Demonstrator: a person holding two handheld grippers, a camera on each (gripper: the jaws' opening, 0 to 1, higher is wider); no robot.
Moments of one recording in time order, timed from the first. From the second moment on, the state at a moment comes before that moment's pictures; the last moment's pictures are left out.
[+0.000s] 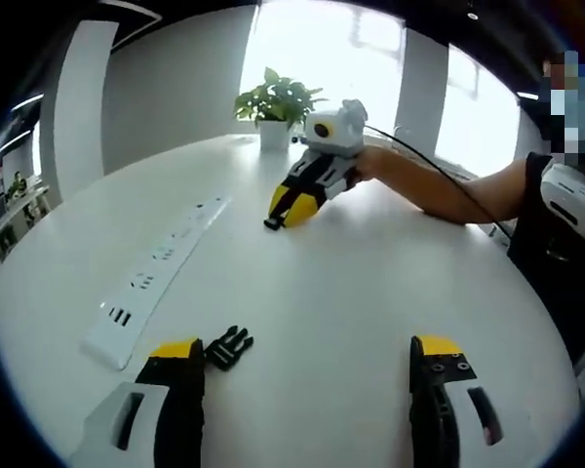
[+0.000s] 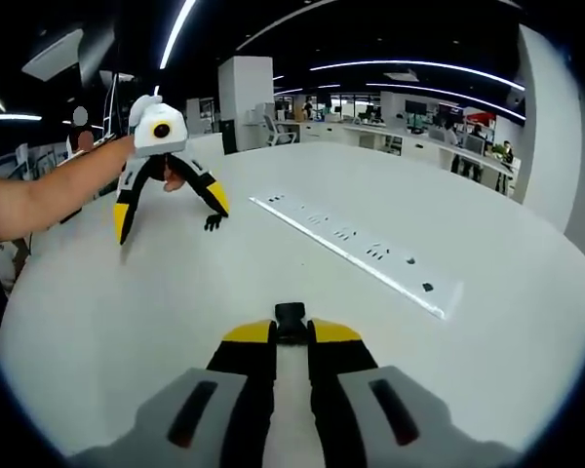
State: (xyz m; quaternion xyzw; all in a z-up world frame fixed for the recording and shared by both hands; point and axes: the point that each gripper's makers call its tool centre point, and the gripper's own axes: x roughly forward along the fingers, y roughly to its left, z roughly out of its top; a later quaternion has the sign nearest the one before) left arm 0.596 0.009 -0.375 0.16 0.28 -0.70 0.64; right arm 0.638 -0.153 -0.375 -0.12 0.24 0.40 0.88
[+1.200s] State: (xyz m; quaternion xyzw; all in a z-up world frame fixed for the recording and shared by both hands) left arm 0.639 0.009 -0.367 0.16 0.17 -0.67 0.70; right arm 0.639 -0.150 -0.374 -0.13 0.23 0.41 0.87
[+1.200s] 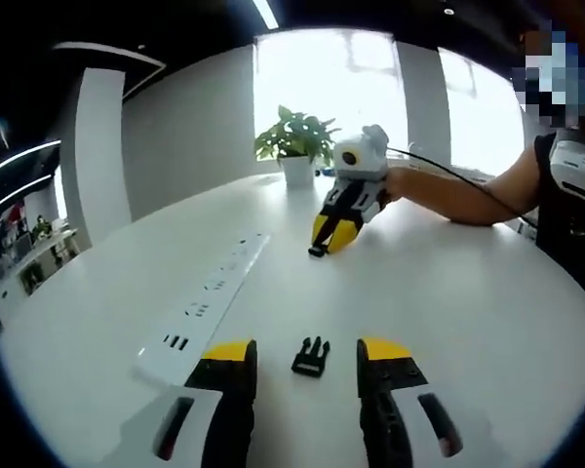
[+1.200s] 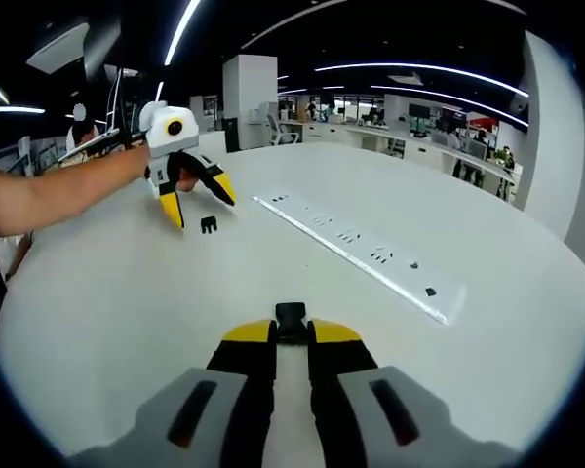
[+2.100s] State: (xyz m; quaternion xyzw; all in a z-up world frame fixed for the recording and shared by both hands) left arm 0.638 0.011 -0.379 0.16 0.18 -0.69 0.69; right arm 0.640 -0.148 -0.375 -0.14 0.23 0.41 0.87
